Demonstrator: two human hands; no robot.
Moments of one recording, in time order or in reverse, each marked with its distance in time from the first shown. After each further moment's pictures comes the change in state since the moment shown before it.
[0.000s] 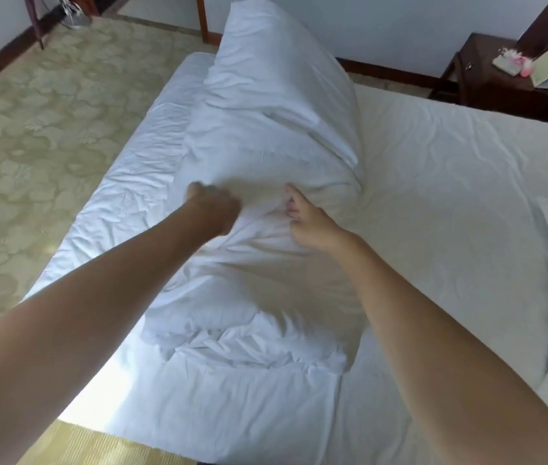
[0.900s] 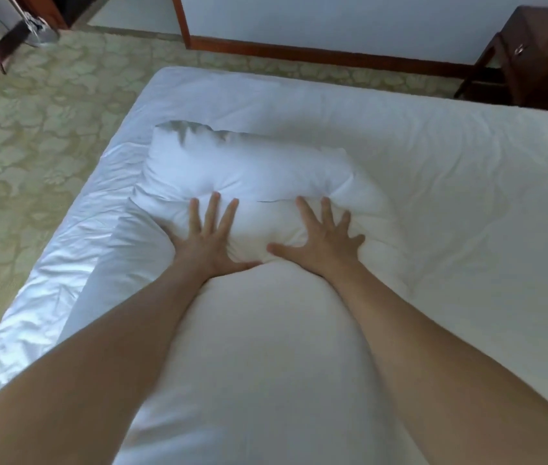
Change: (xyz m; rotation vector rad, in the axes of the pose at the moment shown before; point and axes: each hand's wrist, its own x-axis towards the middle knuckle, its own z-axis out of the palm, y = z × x) left_hand 0.383 -0.056 0.083 -0.467 0.086 -0.104; right_hand 0.338 0.075 -0.055 -0.386 0.195 0.197
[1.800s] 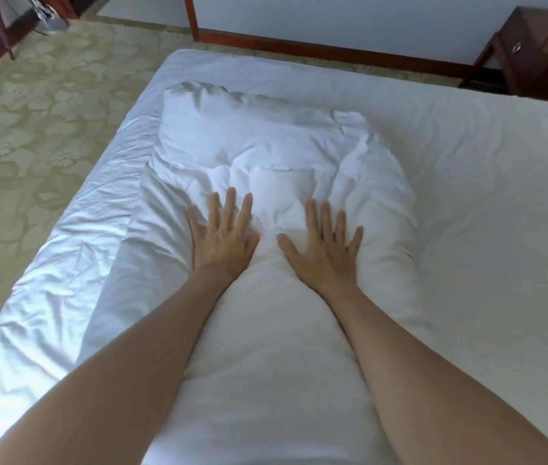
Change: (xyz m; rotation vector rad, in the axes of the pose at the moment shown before) left_hand -0.074 -0.007 0.065 0.087 0.347 0.032; right_hand -0.092 -0.009 0.083 -0.016 0.248 -0.045
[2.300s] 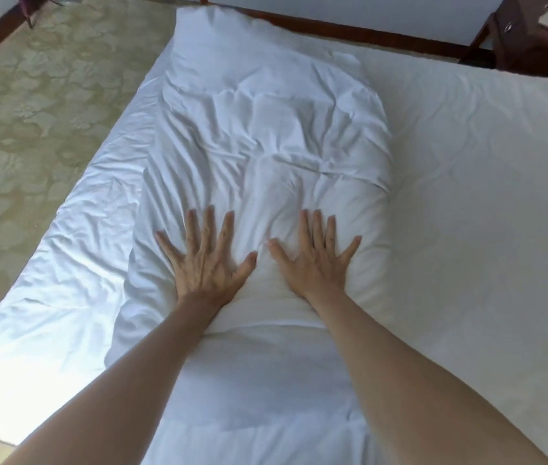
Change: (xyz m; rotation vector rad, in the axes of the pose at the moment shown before) left_hand -0.247 0.015 -0.026 0.010 0.030 -0.159; right_hand -0.208 0.011 -0.010 -0.069 -0.055 0.029
